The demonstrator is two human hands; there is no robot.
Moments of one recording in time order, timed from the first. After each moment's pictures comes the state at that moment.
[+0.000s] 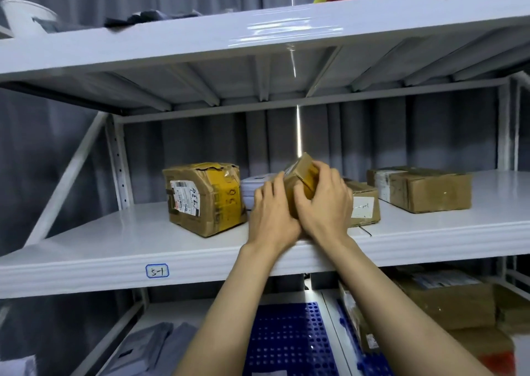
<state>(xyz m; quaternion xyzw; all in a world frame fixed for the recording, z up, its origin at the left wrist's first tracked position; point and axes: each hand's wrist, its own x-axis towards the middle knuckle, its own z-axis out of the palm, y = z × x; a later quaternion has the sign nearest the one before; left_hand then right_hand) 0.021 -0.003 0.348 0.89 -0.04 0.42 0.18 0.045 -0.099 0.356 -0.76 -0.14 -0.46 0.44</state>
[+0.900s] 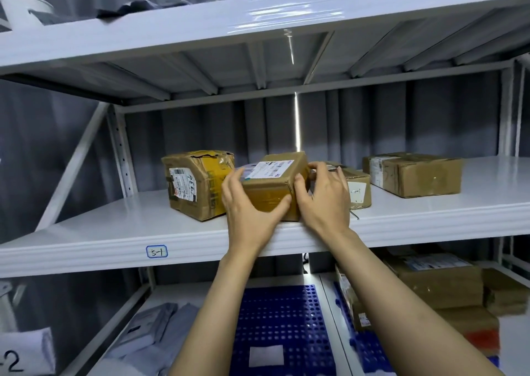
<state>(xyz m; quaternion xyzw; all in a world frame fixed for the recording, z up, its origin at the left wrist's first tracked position) -0.011 0.003 0.325 0.76 -0.03 0.52 0.39 0.044 -0.122 0.339 -0.77 -0.19 -0.43 0.42</state>
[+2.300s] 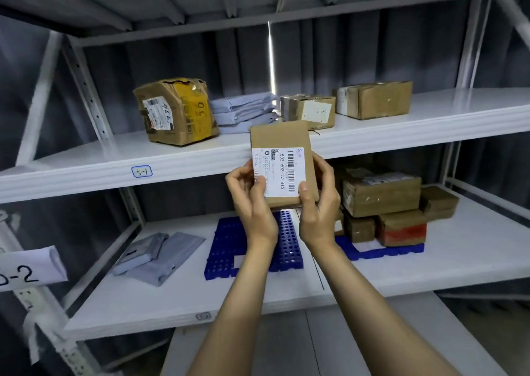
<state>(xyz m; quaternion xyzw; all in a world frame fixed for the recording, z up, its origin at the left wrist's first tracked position) -0.098 -0.086 0.234 0.52 -0.09 0.48 0.69 -0.062 -0.161 0.210 -0.56 -0.26 -0.40 0.68</state>
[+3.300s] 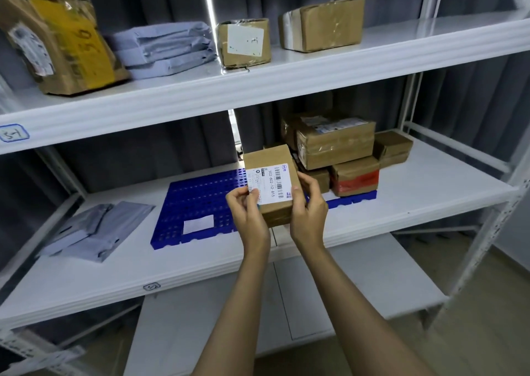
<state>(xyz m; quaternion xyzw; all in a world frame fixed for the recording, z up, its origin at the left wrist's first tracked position) -0.052 -0.166 0.105 0.58 0.14 0.29 0.75 -0.035 -0.238 0.087 -0.65 -0.04 -0.23 0.72</state>
